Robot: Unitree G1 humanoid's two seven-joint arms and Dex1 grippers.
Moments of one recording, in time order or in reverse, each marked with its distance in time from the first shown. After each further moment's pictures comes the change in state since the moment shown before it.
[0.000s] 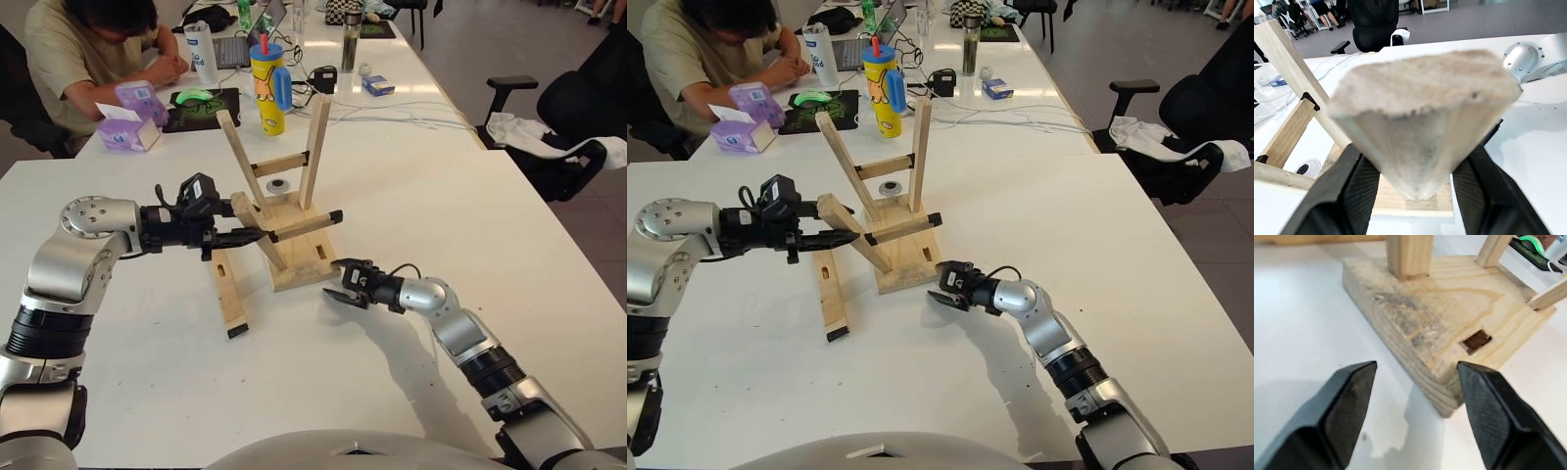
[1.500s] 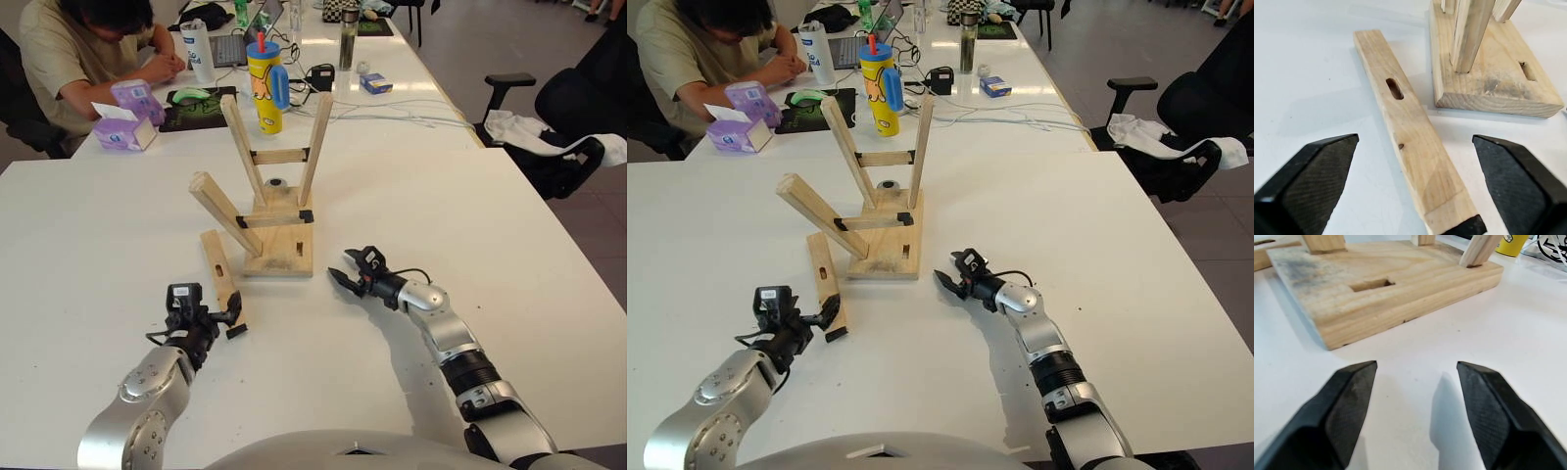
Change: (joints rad) left arm 0.766 -0.623 0.153 -0.712 0.085 0.553 1.191; right arm -0.064 0.106 -0.098 0.274 -0.008 -0.143 -0.113
